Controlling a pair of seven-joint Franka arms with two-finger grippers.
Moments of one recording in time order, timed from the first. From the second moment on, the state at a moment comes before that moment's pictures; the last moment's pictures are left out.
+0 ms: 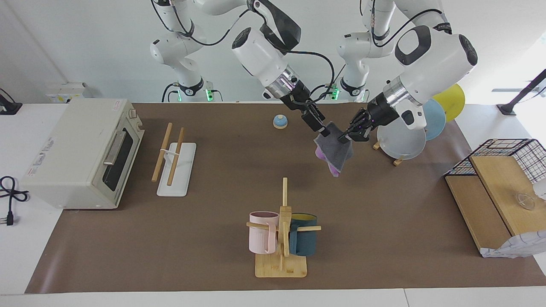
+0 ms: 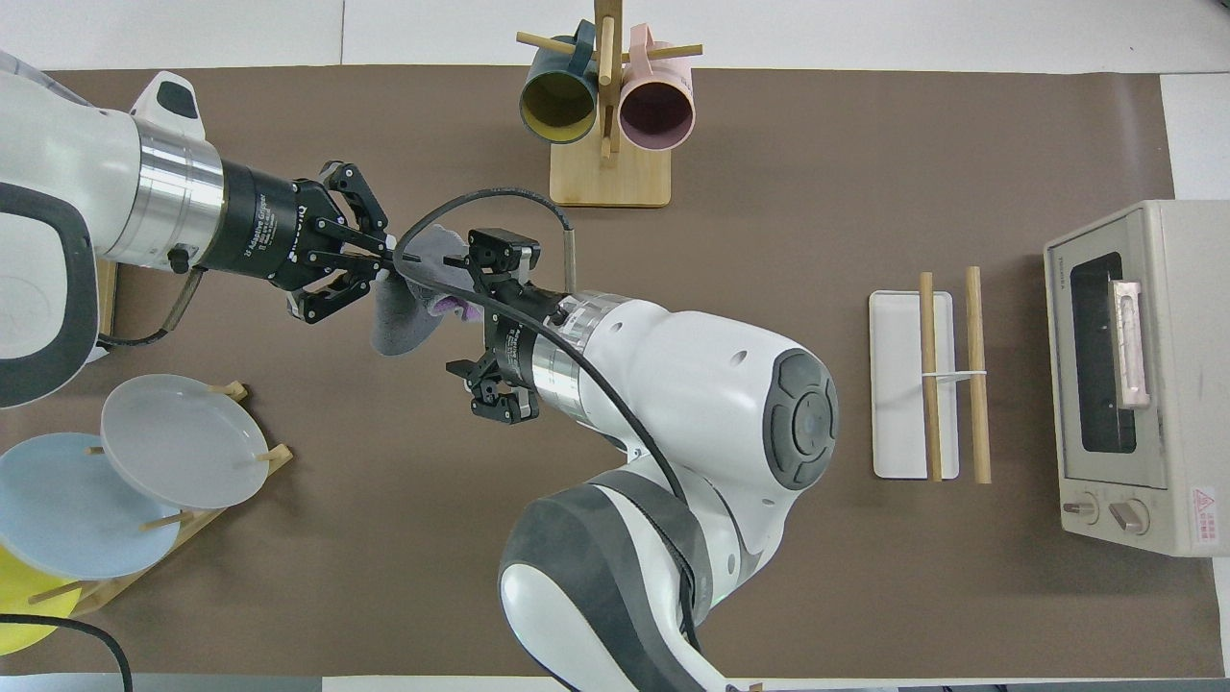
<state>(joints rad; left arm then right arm) -0.04 0.09 -0.22 -1.67 -0.57 1.83 -1.27 0.72 0.19 0.00 -1.78 0.73 2.66 1.67</state>
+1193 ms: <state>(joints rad) -0.04 0.09 -0.22 -1.67 -0.58 1.85 -1.35 0.70 0.23 0.00 -1.74 0.73 2.67 1.60</state>
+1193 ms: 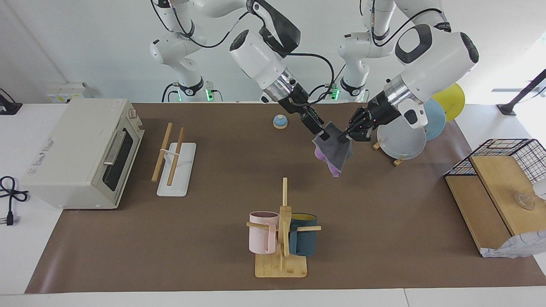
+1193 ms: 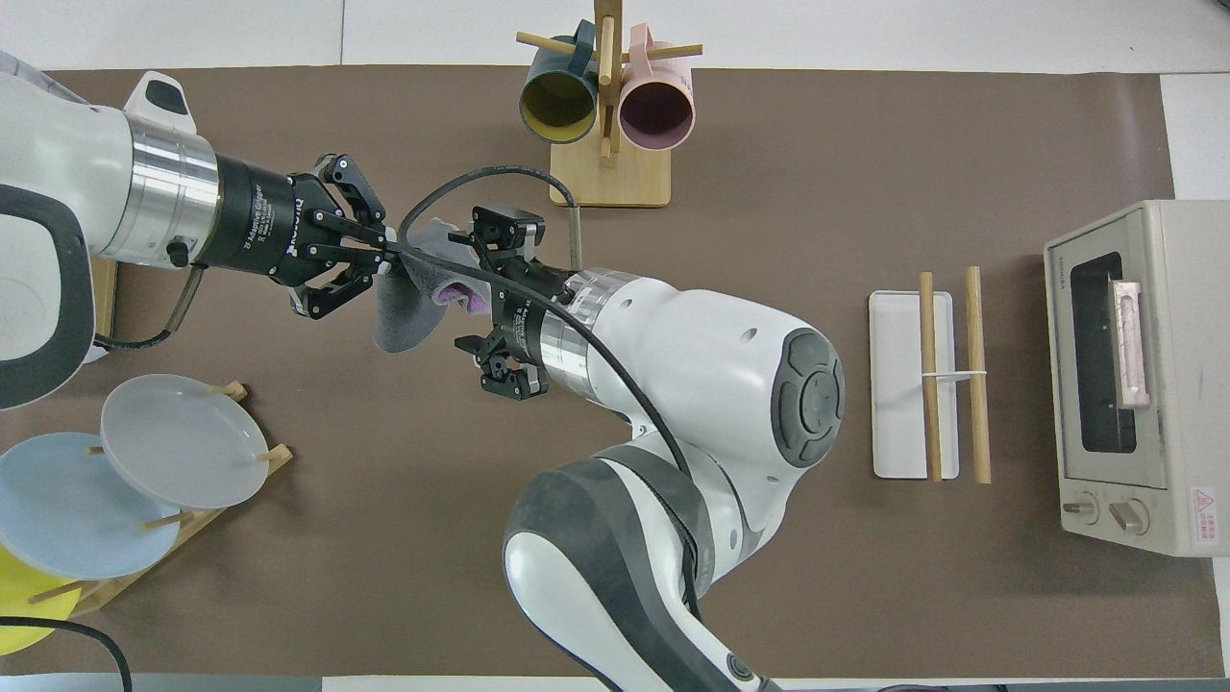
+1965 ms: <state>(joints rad) -0.04 0.09 -0.22 -1.67 -0.59 1.85 -1.36 0.71 0.23 0.00 -1.74 0.73 2.67 1.58</state>
